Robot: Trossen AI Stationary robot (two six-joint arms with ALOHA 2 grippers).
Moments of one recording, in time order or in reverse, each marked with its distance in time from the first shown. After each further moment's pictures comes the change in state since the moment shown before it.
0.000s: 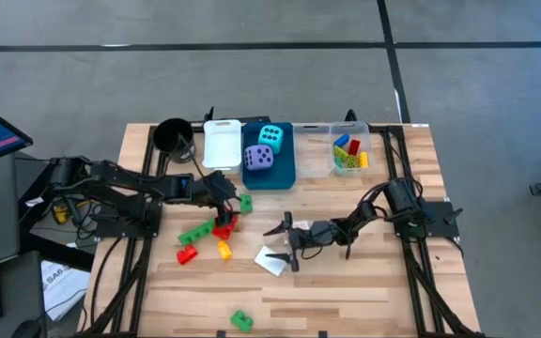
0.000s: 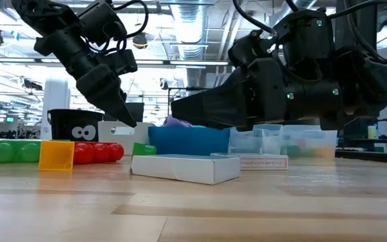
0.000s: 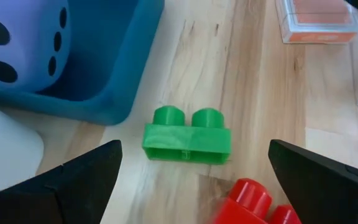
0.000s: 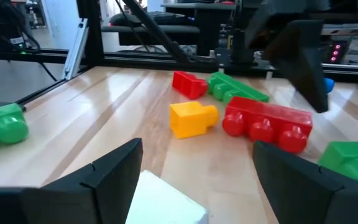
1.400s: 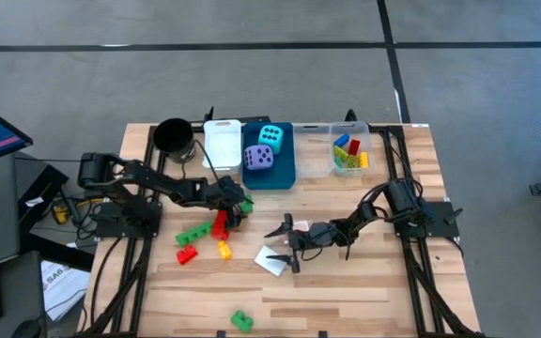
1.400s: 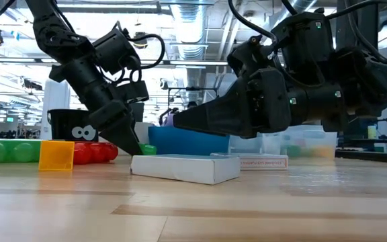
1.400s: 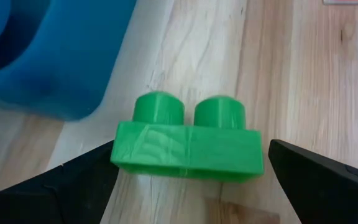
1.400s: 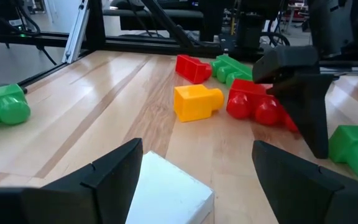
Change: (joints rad) left arm 0.022 0.283 0.000 0.222 0.053 0.001; right arm 0.004 0.000 -0.001 -0.054 0.002 -0.002
